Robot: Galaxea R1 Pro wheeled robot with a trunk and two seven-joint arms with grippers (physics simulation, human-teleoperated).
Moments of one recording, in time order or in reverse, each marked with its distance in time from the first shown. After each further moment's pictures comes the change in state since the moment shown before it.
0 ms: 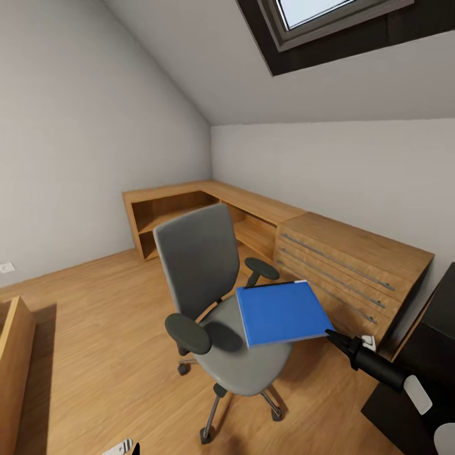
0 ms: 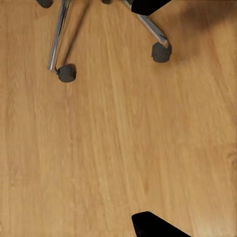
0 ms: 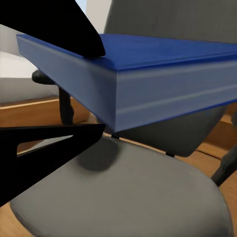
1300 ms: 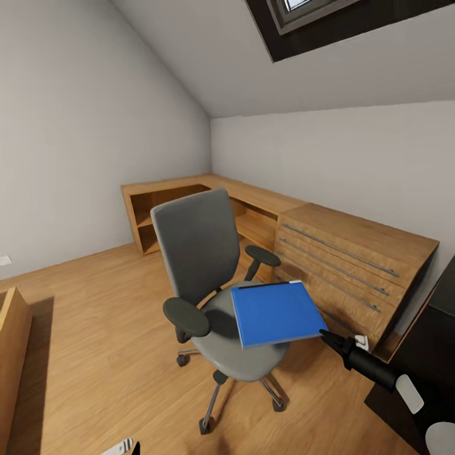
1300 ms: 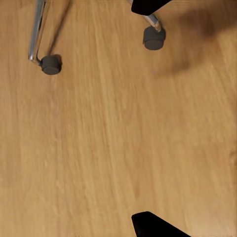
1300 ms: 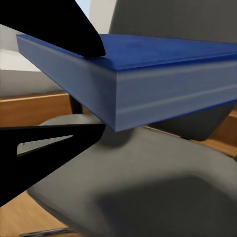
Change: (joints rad) left arm 0.000 -0.001 -0.002 -0.002 0.000 -0.002 -0.001; right arm 0.000 0.030 0.004 -0.006 0.001 0.000 -0.009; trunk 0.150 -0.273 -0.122
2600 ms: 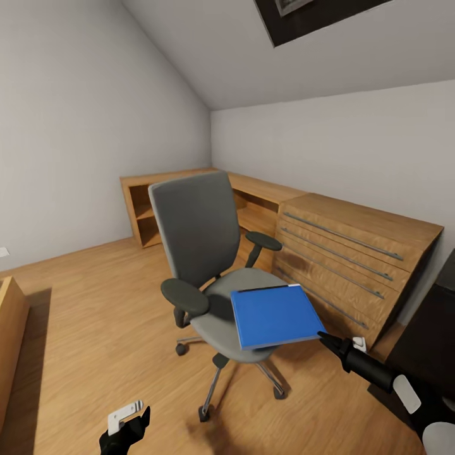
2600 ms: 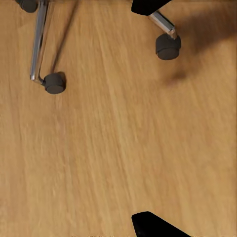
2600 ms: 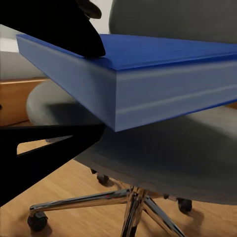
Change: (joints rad) left arm 0.000 -0.064 -0.031 -0.326 -0.043 0.276 -0.010; right arm 0.000 0.011 -0.003 0.003 -0.005 0.004 -0.057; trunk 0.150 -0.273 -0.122
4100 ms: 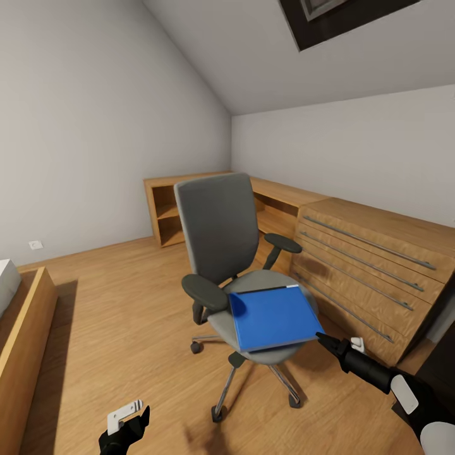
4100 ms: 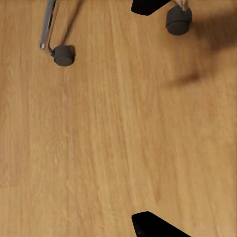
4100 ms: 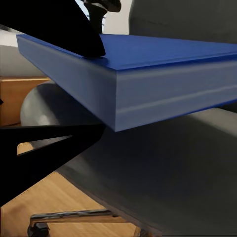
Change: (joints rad) left arm 0.000 0.001 0.000 -0.001 0.000 0.000 0.002; right arm 0.000 0.007 0.011 0.003 0.004 -0.021 -0.010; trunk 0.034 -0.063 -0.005
